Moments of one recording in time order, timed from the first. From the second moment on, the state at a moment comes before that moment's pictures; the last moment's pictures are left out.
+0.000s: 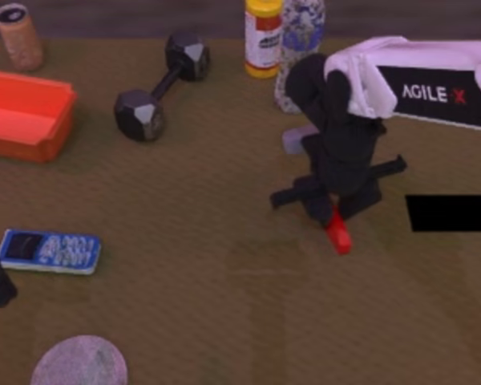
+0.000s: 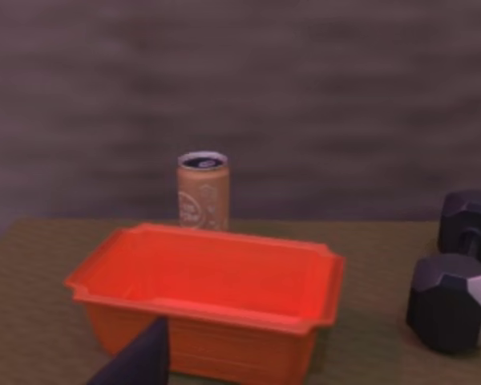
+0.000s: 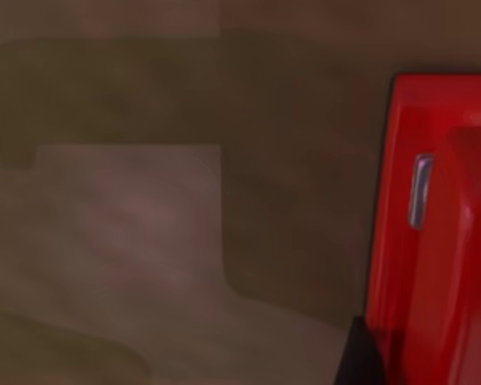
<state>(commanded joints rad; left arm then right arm) 0.00 0.00 0.00 0.00 0.00 0.00 0.50 2.34 1.73 -0.96 0.00 0.19</state>
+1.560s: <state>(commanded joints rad) 0.00 0.00 0.00 0.00 0.00 0.00 0.48 2.25 1.99 -1.31 0.00 0.30</state>
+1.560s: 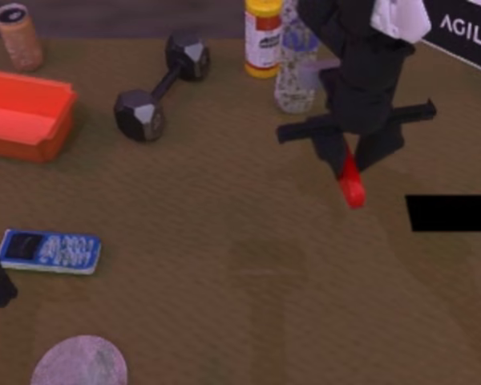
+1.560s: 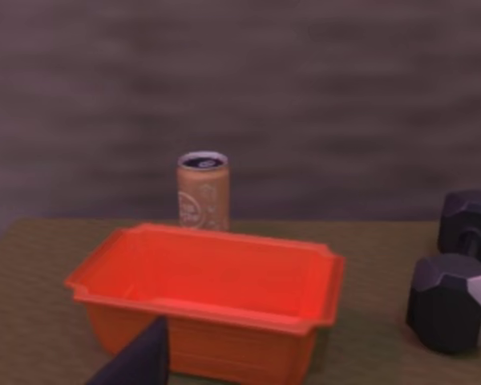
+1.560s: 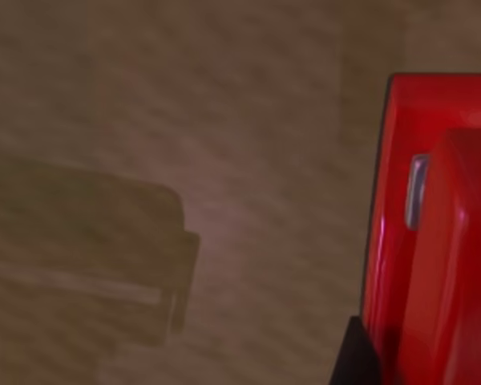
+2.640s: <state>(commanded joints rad) 0.00 0.00 0.00 0.00 0.00 0.00 0.15 2.09 1.79 -1.27 0.00 1.69</state>
